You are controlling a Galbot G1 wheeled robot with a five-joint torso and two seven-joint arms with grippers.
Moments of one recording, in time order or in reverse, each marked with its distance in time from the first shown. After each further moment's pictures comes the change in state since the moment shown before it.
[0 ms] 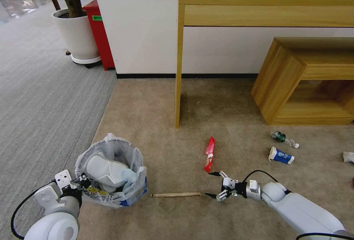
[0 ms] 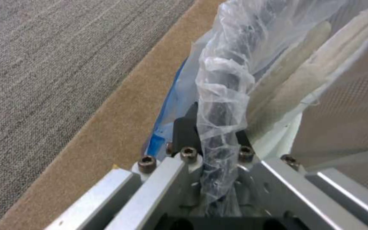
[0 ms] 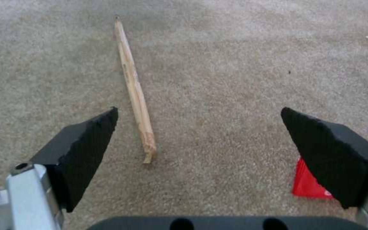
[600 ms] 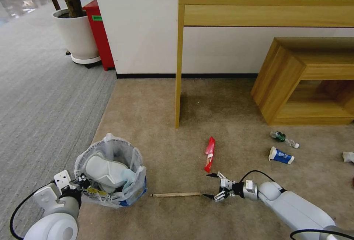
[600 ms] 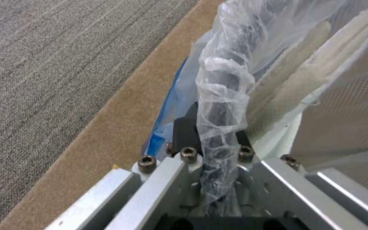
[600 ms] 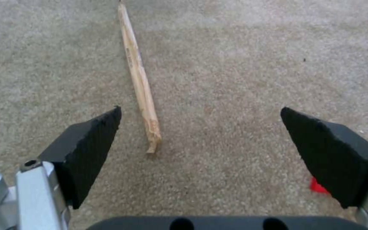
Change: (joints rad) left arm 0.005 -0.001 -0.008 -0.002 0.000 -0.001 0.000; right arm 0.029 0.054 -0.020 -0.093 -0.027 0.023 -0.018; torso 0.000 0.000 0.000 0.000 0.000
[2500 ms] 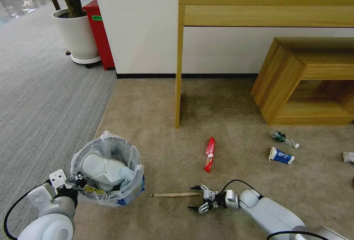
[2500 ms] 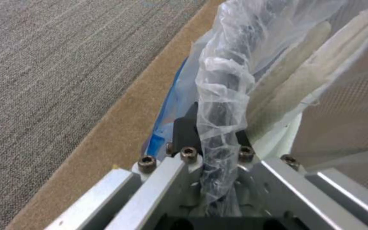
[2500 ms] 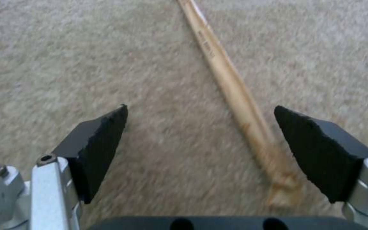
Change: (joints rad) left arm 0.010 0.010 -0.020 -0.027 -0.022 0.000 -0.002; right arm -0.019 0.163 -0.041 -0.150 -0.070 0.021 0.010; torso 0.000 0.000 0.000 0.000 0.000
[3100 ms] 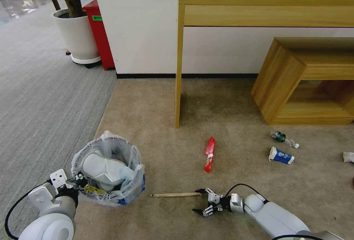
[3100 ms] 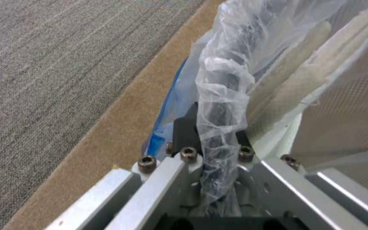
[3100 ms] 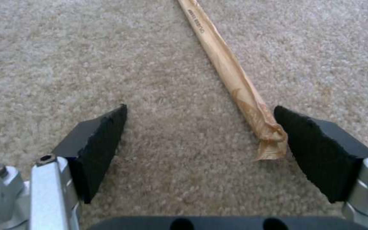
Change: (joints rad) left arm -0.001 -0.002 0.004 0.003 0.001 0.000 0.000; right arm -0.011 0.003 0.038 -0.042 -0.010 0.014 -0.003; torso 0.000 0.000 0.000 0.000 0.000
